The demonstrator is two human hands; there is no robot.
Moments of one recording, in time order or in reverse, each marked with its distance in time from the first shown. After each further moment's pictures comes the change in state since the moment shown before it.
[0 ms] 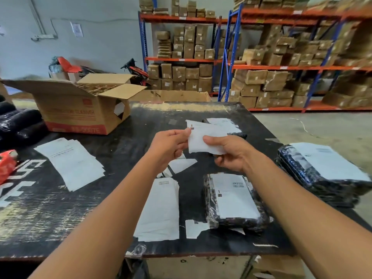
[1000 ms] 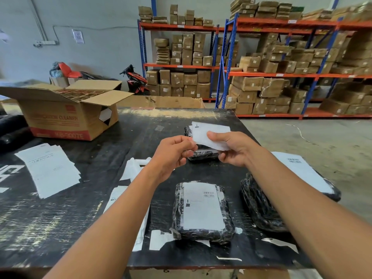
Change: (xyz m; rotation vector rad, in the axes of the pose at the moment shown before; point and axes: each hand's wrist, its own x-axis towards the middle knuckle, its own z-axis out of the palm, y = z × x) left_hand -0.001 0.000 0.095 -0.040 -0.109 0.081; right_hand 0.006 -0.041 -0.092 -0.027 0.099 -0.018
